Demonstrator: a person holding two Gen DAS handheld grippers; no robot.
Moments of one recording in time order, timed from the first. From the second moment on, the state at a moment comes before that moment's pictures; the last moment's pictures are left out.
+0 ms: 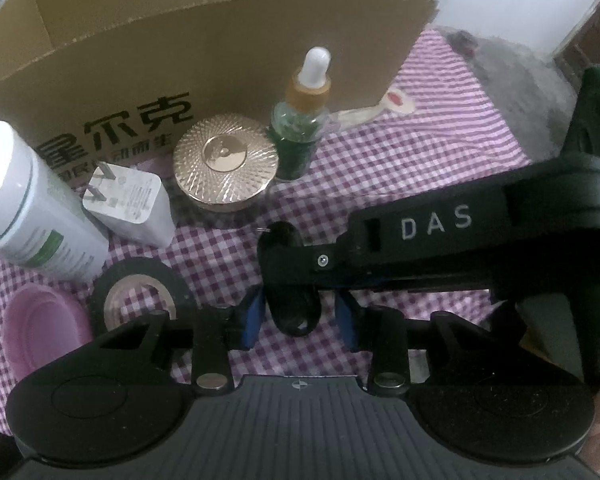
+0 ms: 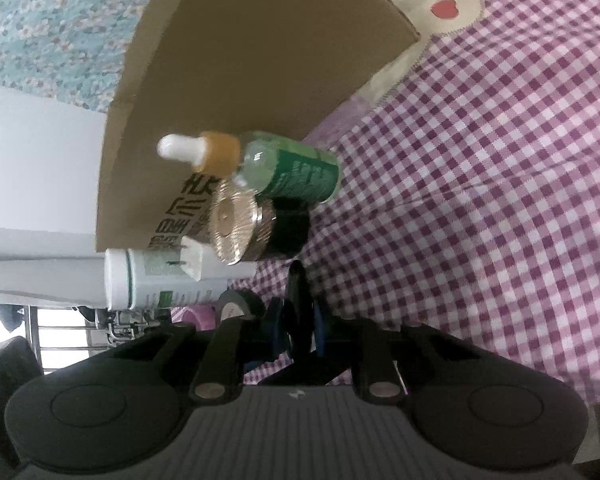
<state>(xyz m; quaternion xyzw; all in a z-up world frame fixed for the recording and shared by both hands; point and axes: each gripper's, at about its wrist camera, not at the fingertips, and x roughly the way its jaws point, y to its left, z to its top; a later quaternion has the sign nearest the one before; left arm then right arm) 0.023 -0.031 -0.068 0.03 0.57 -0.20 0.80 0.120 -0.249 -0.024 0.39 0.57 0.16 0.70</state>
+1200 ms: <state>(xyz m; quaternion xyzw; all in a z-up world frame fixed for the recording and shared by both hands) 0.167 0.076 0.059 -0.05 0.51 -0.07 0.85 0.339 -0.111 0.038 0.26 0.63 0.23 0.70</state>
